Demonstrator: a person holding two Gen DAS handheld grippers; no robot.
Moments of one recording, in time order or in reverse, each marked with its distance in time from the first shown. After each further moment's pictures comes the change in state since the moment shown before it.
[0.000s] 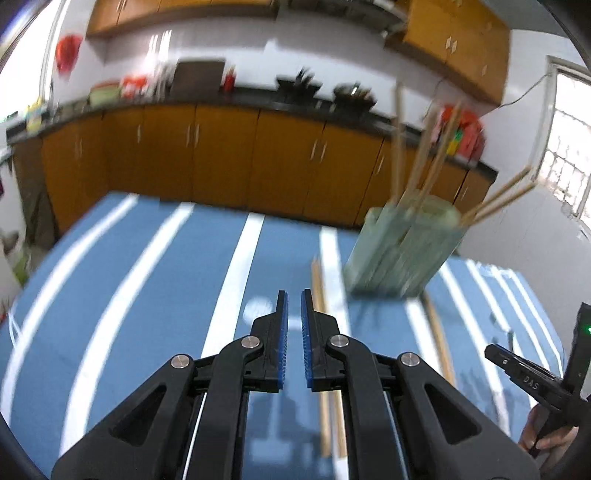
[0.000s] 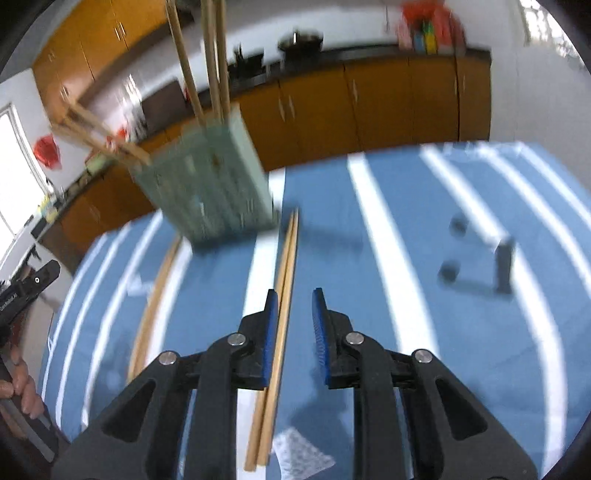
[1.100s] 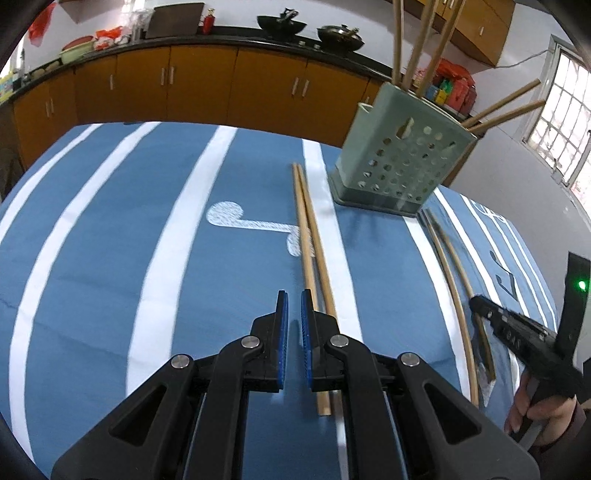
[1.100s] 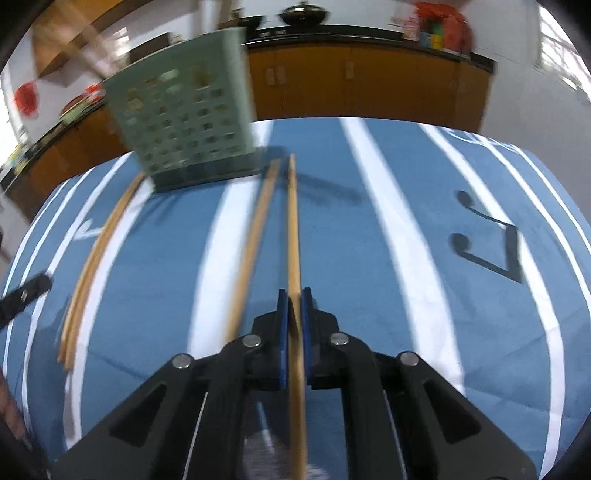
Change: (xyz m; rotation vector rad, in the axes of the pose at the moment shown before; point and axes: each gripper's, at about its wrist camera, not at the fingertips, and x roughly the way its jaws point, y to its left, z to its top) left arm 0.044 -0.008 -0.052 0.024 0.206 -0.103; right arm 0.037 0.009 -0.016 -0.095 0.063 -0.189
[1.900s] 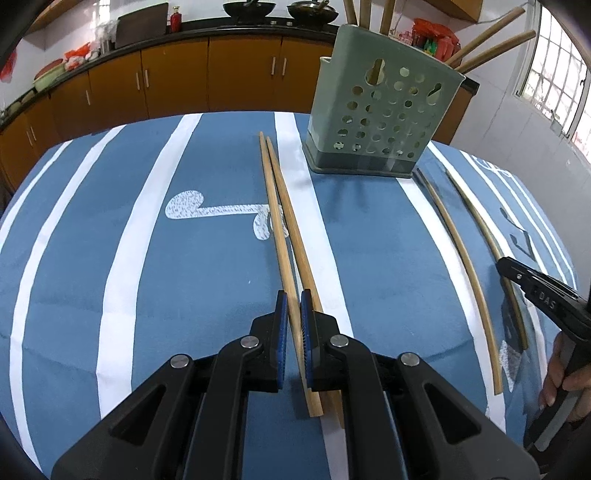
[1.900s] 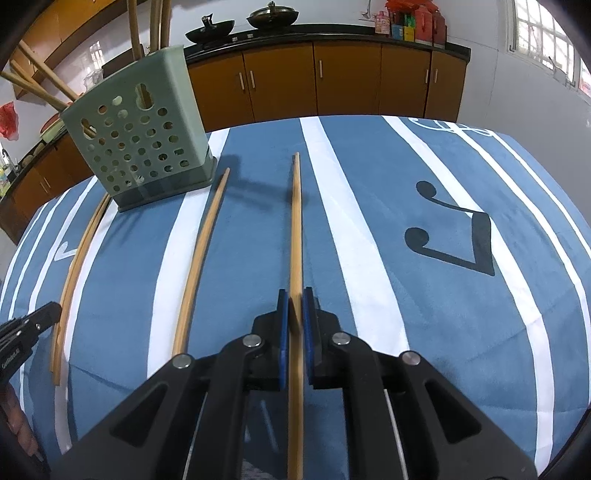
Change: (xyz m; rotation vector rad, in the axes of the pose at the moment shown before) left arm 0.030 -0.029 -0.004 0.137 0.075 0.054; right arm -0.001 -0.026 0.002 0.050 -0.003 -0.037
